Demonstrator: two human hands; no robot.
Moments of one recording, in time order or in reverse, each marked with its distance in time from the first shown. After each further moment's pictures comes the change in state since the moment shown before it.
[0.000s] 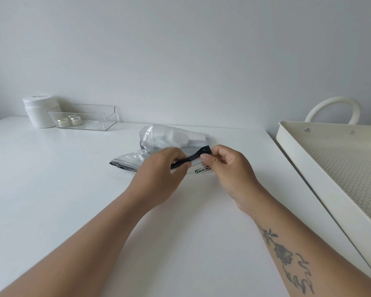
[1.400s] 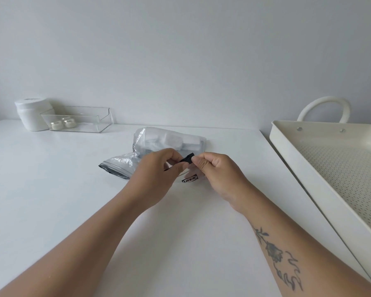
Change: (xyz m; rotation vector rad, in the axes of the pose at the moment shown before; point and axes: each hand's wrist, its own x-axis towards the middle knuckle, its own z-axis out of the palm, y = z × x) left_hand 0.003 0.002 0.002 -0.179 -0.020 -0.091; right_hand -0.005 -0.007 0.000 -0.045 -0.157 0.038
